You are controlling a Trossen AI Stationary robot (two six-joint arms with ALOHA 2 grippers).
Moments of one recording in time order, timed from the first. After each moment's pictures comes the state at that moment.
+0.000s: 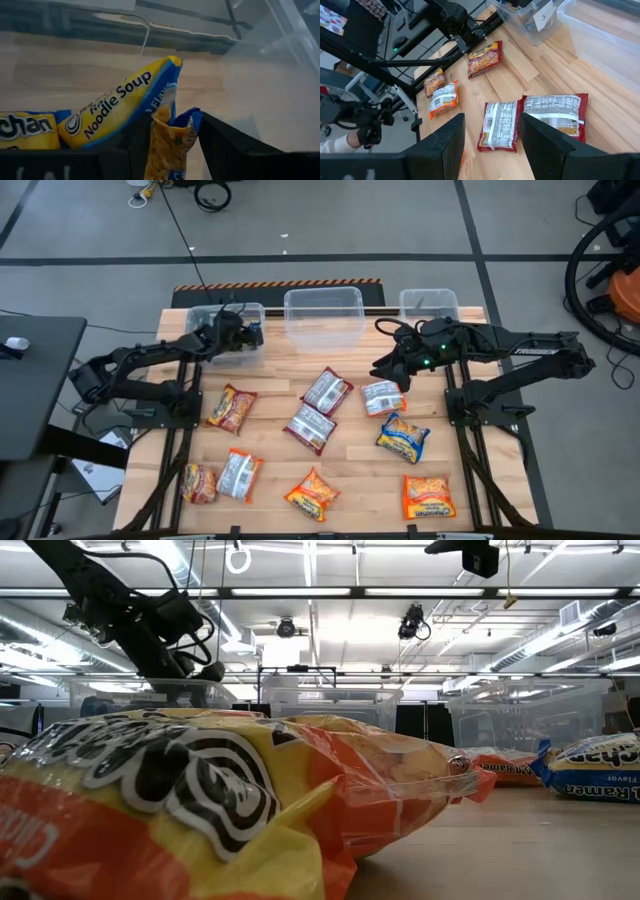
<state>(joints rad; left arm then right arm) 0.71 1.22 0.51 -0.03 -0.25 -0.76 -0.01 1.02 1.13 -0.60 -0.01 0.66</state>
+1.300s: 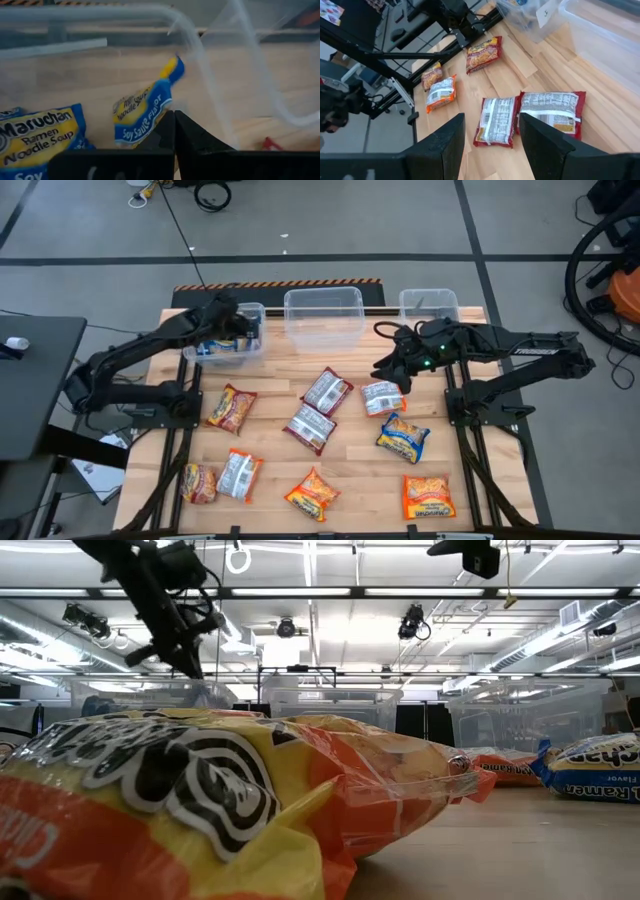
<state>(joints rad) 0.69 1.09 0.84 -0.57 -0.18 -0.70 -0.01 1.02 1.13 -0.62 -0.02 0.63</state>
